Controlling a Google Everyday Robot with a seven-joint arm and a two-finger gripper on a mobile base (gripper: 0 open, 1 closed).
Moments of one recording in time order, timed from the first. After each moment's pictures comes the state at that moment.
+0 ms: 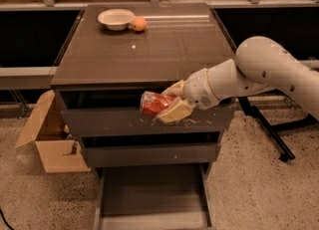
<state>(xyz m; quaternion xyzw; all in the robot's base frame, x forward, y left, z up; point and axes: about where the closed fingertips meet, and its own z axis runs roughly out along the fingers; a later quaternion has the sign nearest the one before) 0.552 -0.033 0.799 -0.59 0.68 0.26 0.35</state>
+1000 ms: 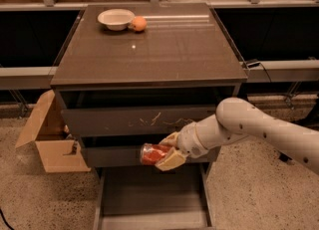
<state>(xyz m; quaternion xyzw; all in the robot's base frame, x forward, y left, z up) 0.499 -0.025 0.638 -0.58 0.70 0.30 0.28</state>
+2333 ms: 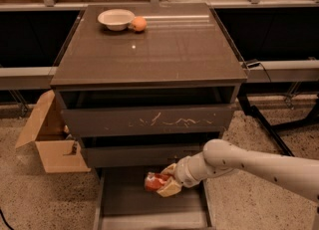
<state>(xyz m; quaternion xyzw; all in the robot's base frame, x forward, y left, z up) 0.487 -0.033 0.461 -0.56 0.74 0.28 0.25</state>
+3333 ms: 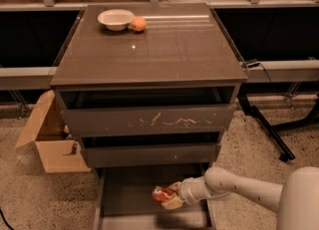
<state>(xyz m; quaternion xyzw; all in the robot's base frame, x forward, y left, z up) 0.501 -0.059 0.289 -0.49 0.77 0.30 0.26</state>
